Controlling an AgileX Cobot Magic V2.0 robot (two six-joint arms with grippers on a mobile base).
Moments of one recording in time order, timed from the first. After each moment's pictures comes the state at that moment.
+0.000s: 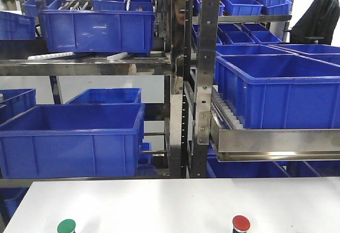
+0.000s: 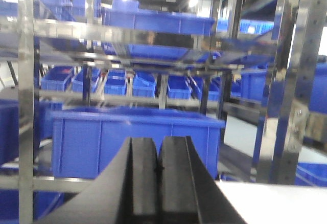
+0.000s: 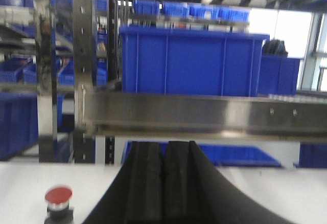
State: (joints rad) left arm -0.03 -0.01 0.03 -0.16 -0.11 0.06; right arm -0.08 -0.01 0.03 -0.09 -0.08 0.01
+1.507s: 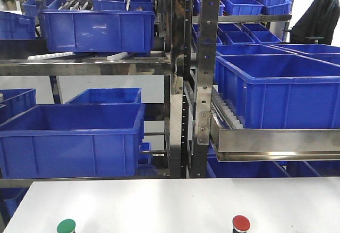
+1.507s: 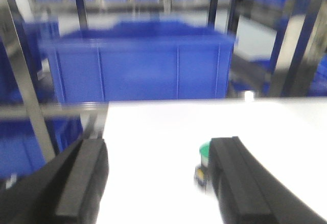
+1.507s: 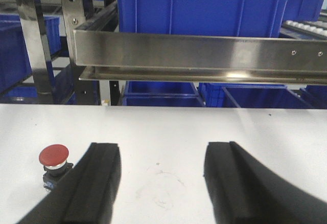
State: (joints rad) left arm -0.03 0.60 -0.28 -0.10 0.06 0.08; right arm -0.08 0.60 -0.26 -0.09 -0.02 0.01
